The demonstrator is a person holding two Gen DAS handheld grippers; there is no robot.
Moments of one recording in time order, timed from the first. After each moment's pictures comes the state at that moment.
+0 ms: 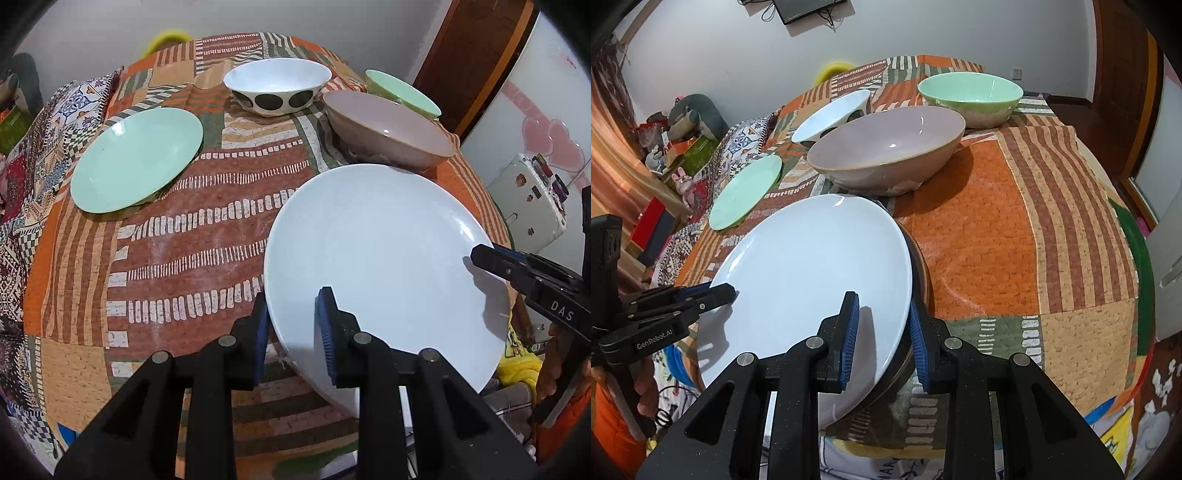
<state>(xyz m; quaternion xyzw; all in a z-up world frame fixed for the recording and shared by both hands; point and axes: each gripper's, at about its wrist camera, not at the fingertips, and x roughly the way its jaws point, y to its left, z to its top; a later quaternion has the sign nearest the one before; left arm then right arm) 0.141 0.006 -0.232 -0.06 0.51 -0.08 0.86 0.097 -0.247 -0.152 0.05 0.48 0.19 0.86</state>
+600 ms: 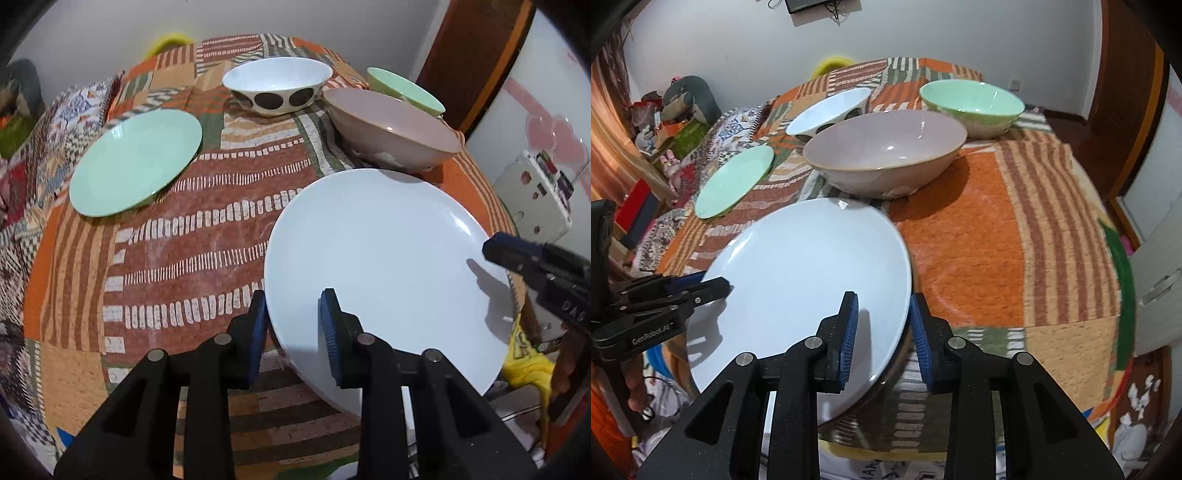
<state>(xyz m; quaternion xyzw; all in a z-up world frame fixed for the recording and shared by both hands) 0.144 0.000 -0.238 -0.04 0.50 -0.07 0.86 0.099 -0.239 -0.147 0.00 0.48 0.17 0.86</state>
